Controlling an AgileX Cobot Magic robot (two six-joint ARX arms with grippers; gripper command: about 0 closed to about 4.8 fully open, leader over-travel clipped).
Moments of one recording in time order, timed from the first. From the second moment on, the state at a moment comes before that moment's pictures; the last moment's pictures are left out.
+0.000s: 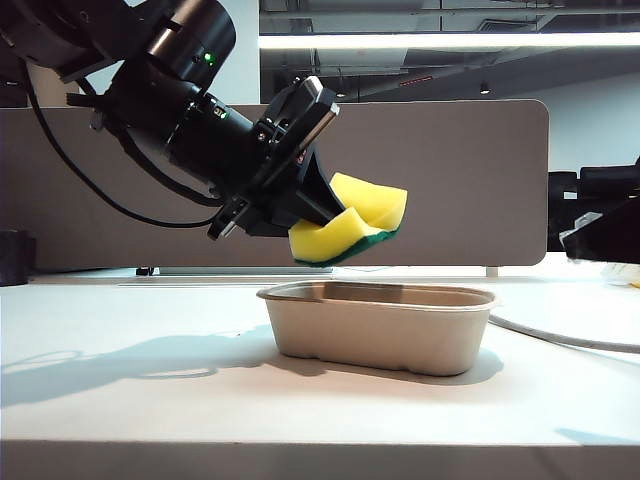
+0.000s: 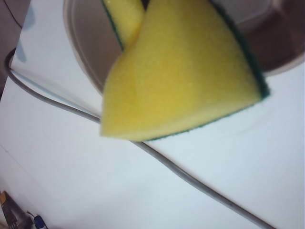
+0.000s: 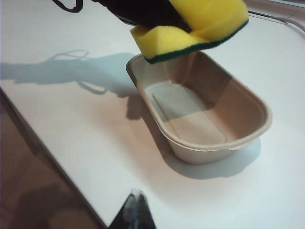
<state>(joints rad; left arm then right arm) -0.59 1.66 0.94 0.16 0.49 -0.21 0.79 0.19 0.01 -0.07 0.00 0.05</state>
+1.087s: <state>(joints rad) -0.51 1.51 0.94 0.18 0.54 -0.22 0.79 0.19 0.01 -0.07 0.00 0.05</state>
